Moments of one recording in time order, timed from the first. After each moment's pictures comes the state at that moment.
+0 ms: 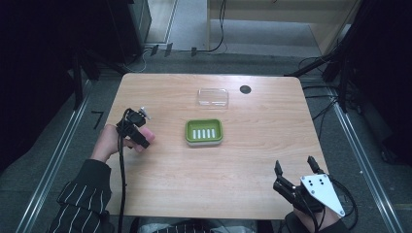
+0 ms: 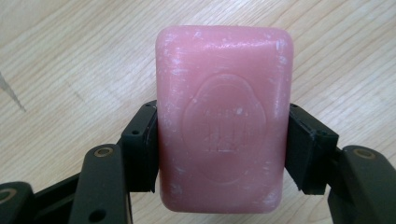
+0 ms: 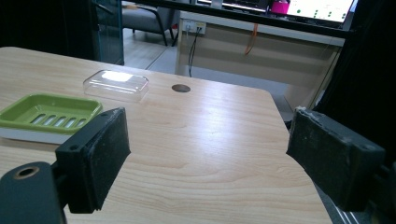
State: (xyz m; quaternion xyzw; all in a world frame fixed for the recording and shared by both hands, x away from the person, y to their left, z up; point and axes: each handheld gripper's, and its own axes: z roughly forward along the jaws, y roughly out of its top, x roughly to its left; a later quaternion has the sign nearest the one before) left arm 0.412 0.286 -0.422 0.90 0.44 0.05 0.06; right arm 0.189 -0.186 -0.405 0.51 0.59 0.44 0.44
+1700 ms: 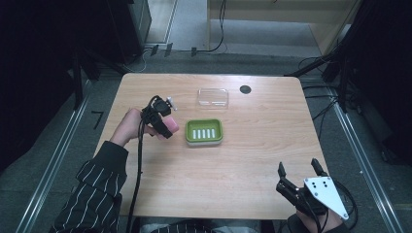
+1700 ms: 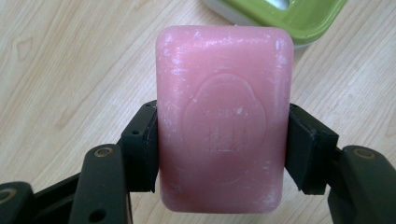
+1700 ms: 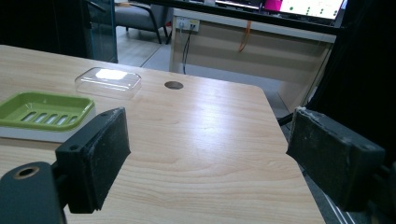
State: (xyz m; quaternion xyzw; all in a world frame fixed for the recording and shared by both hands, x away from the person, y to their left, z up) left arm 0.438 0.212 -0.392 0.94 0.32 0.05 0.09; right arm 0.185 -0.191 -0.406 0.52 0.59 0.43 0.45
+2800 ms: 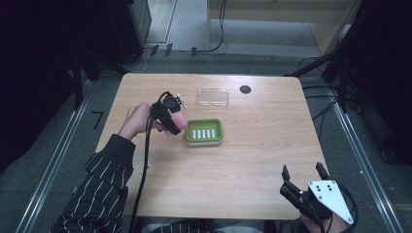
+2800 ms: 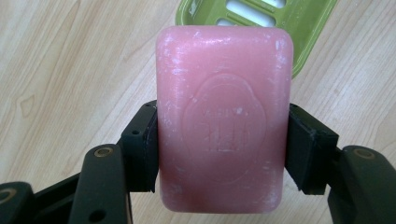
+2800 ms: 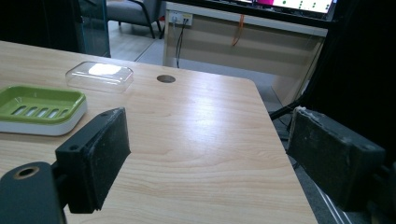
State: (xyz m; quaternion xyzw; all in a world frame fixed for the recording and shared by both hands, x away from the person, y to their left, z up) left arm 0.450 0.187 -0.386 0.96 0.27 0.05 0.09; right arm 0.177 -0.198 -0.406 0.53 0.58 0.42 0.45
